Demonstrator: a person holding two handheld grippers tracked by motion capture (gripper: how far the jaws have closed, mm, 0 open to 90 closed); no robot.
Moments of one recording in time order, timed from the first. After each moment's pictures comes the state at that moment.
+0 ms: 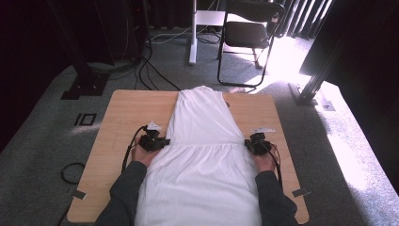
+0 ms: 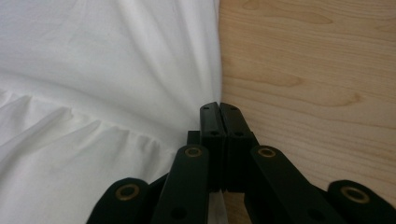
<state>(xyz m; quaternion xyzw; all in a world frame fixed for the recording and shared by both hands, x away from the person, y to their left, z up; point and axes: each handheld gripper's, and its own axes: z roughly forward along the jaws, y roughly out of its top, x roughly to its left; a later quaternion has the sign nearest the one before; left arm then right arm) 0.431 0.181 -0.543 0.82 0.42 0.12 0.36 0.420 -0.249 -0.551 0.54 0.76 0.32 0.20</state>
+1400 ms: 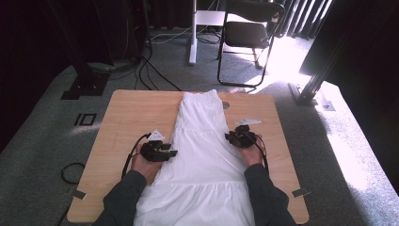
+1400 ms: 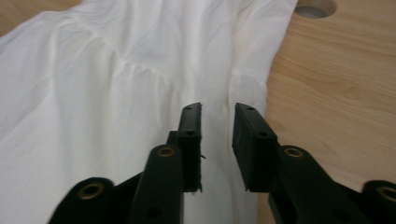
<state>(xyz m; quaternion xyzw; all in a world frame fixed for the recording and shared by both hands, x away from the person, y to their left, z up) 0.391 0.168 -0.531 0.84 0.36 0.09 0.40 0.436 -0.191 -0.518 0.47 0.78 0.39 0.16</state>
